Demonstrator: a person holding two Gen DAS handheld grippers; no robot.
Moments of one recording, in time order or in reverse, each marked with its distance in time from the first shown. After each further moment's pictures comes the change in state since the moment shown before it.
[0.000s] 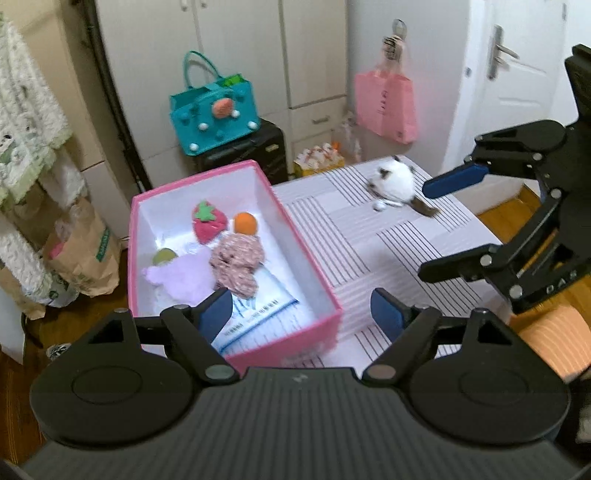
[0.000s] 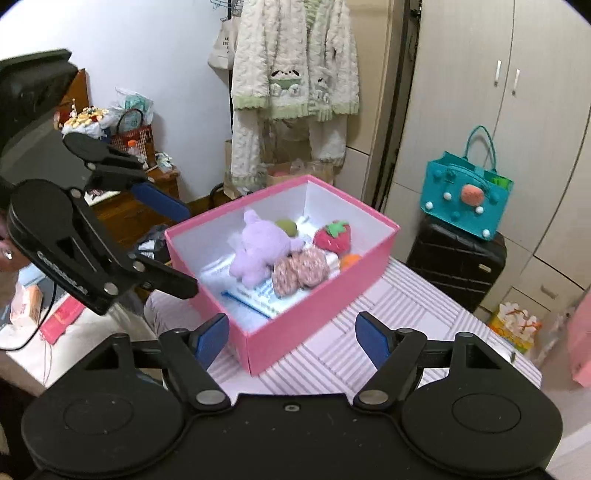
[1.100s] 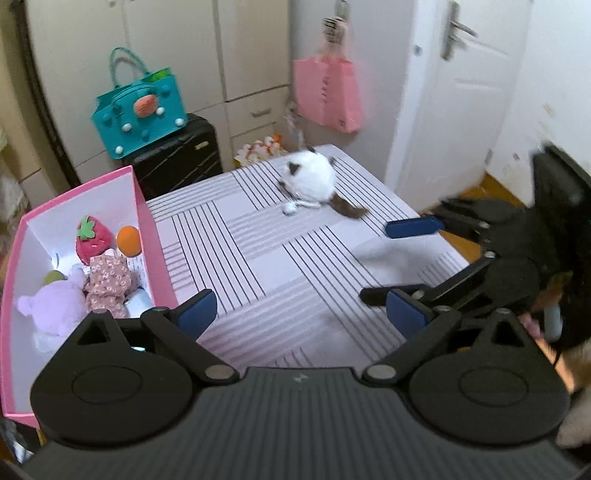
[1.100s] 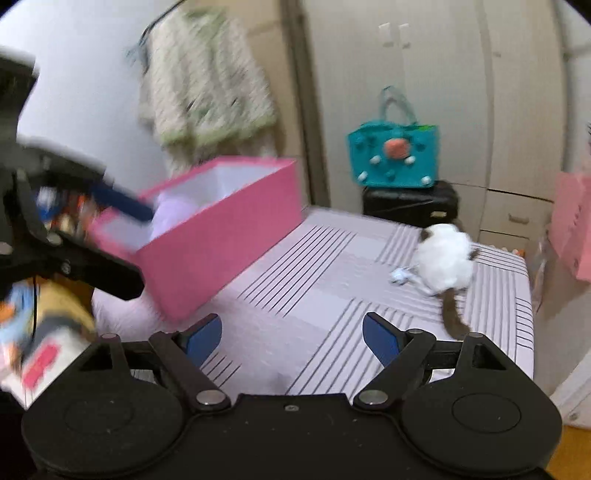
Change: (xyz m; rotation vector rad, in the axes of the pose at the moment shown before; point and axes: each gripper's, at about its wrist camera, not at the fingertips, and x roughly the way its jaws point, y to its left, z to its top) left arm 0.058 -0.117 0.007 0.113 0.043 -0.161; right arm 0.012 -0.094 -0.154 0.316 -0.204 -0.068
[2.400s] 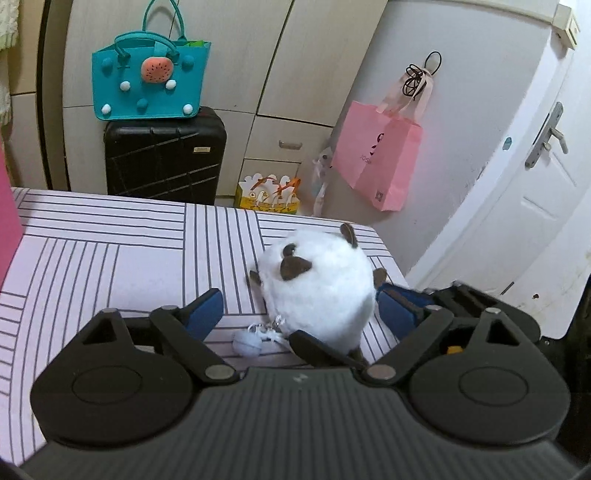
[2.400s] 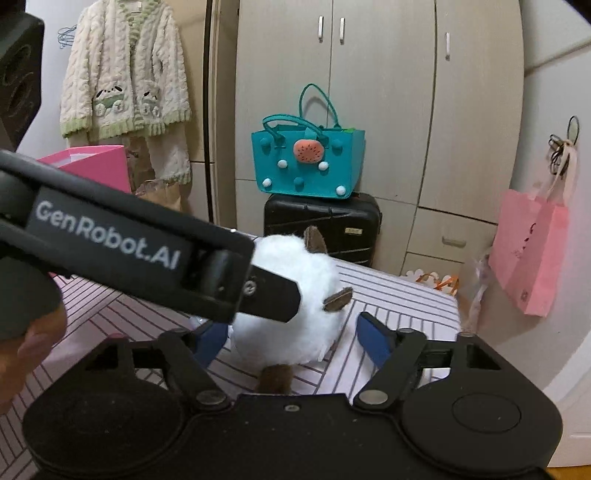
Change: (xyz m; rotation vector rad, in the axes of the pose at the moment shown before) left arm 0.240 0.028 0.080 -0.452 -0.195 -0.009; right arm 0.114 -0.129 0.015 -0.100 -0.016 -0.226
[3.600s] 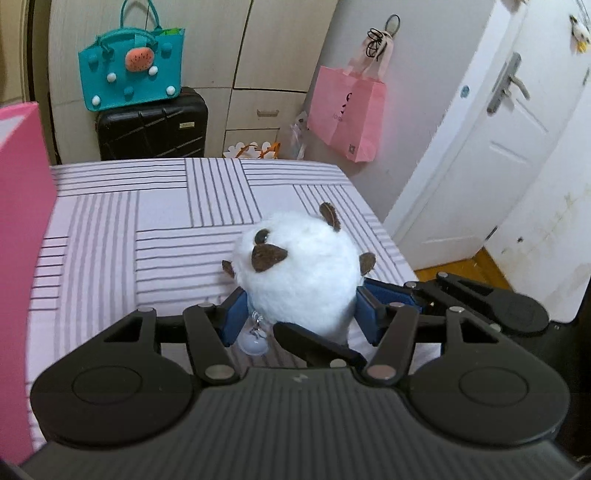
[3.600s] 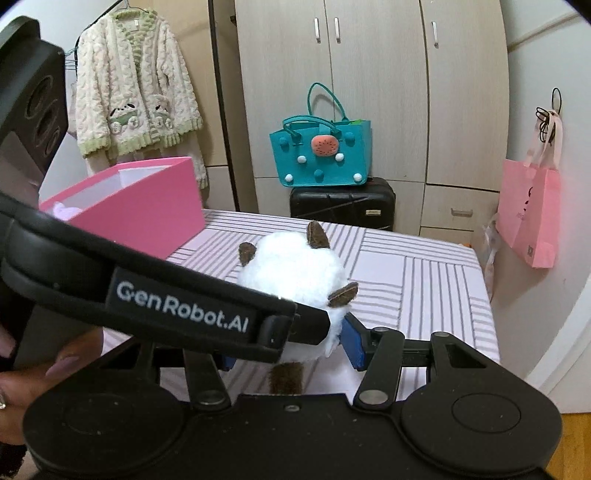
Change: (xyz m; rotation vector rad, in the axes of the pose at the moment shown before) left arm -0.061 -0.005 -0.034 0.082 0.106 -0.059; right arm -0.080 0.070 -0.014 0.123 0.025 0.029
